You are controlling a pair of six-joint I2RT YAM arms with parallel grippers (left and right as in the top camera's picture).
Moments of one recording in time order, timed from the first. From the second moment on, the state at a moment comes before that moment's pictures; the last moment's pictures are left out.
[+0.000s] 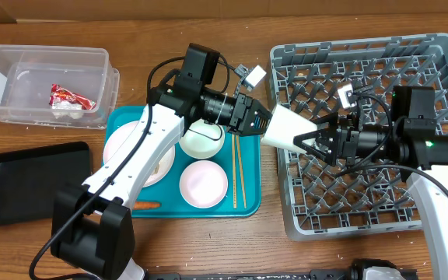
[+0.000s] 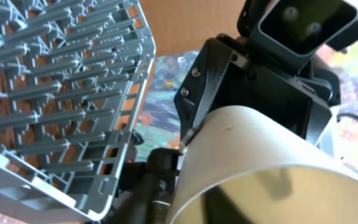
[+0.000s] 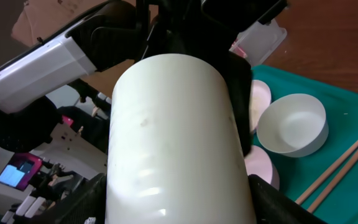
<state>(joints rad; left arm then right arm) -0.42 1.76 1.42 -0.54 1.35 -0.44 -0.06 1.26 1.07 -0.81 -1.36 -0.19</state>
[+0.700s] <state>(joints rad) -0.14 1.59 1.42 -1.06 0.66 -0.32 -0.15 1.26 1.16 -1.00 -0.59 0.11</state>
